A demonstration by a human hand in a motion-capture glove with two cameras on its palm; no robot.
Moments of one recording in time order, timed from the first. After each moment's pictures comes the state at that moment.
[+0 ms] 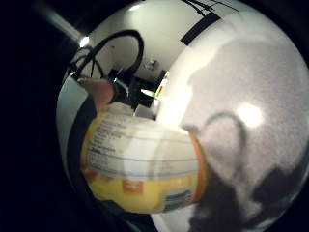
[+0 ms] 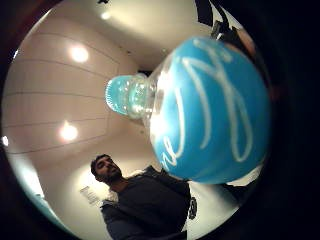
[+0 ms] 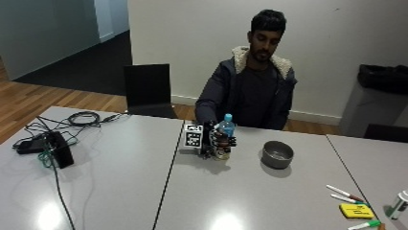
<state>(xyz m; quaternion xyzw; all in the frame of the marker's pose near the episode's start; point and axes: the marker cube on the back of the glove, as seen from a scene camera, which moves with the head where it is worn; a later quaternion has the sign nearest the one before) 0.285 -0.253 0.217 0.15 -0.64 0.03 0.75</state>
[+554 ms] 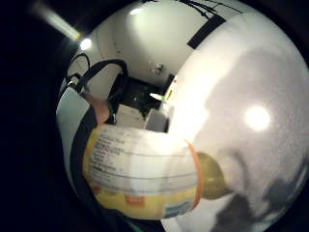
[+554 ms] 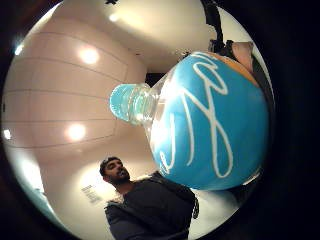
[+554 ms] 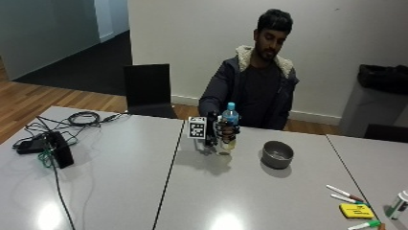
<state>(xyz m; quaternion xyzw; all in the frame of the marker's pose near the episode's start) 0.266 -0.252 0.177 0.19 -0.65 0.00 0.74</state>
